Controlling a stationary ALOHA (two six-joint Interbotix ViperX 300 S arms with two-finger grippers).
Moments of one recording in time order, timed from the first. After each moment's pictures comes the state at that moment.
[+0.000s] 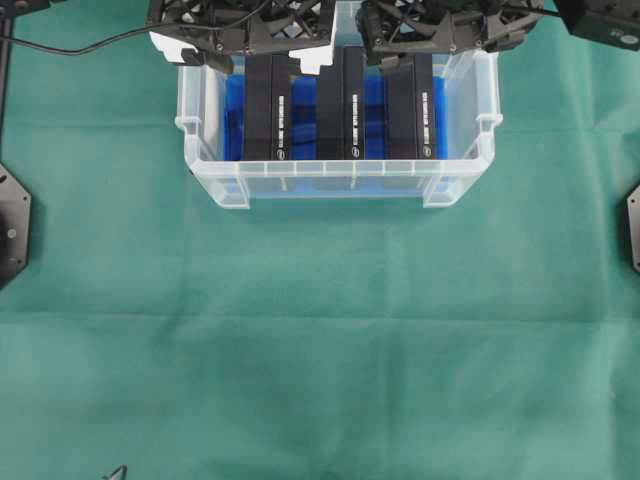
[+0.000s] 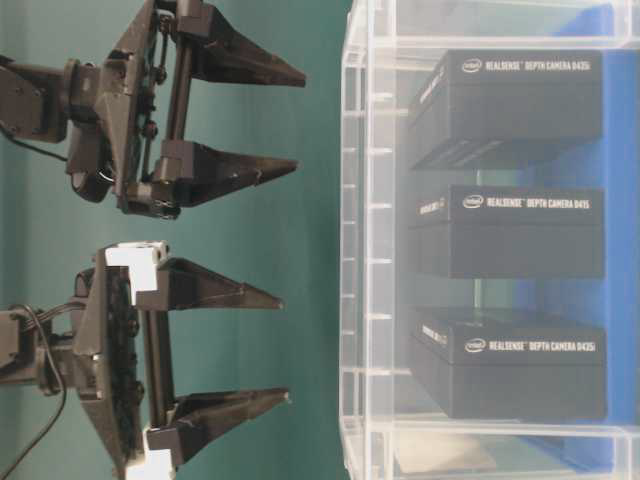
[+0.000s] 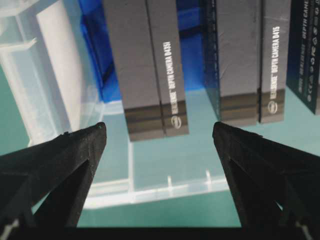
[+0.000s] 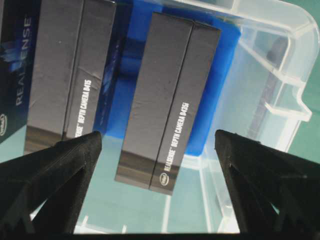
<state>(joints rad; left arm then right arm) 0.29 0.13 -0.17 0.06 1.44 -1.18 -0.32 0.02 0.00 -0.10 1.33 1.20</state>
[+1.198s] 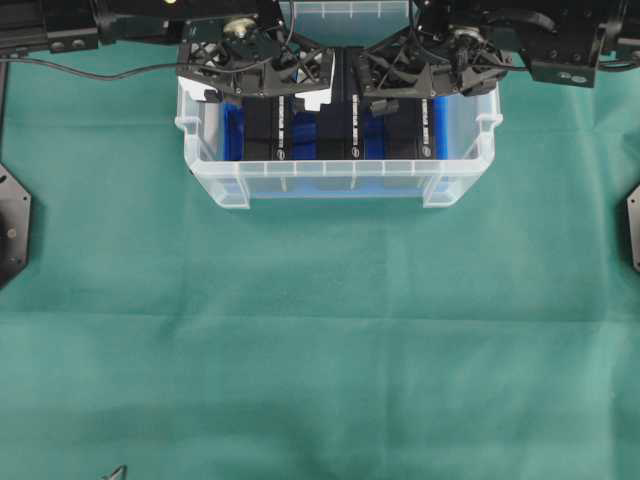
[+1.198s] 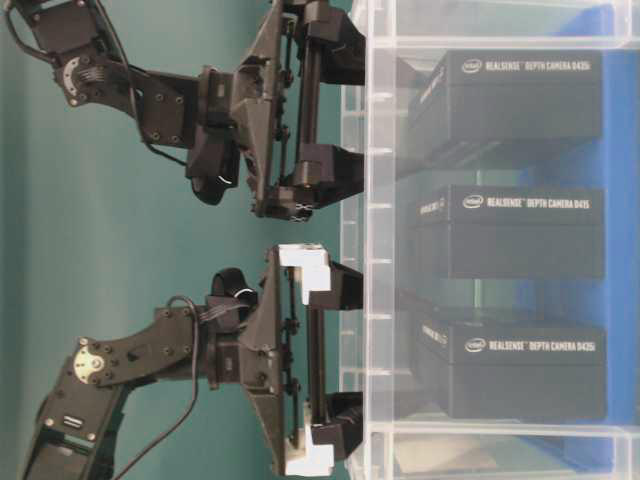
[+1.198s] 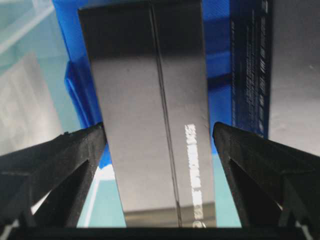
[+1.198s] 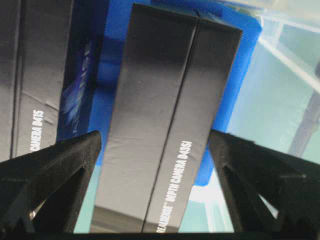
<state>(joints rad) 0.31 0.20 0.08 0.08 1.15 -1.19 -0.32 0.09 0.21 -0.10 1.08 1.24</state>
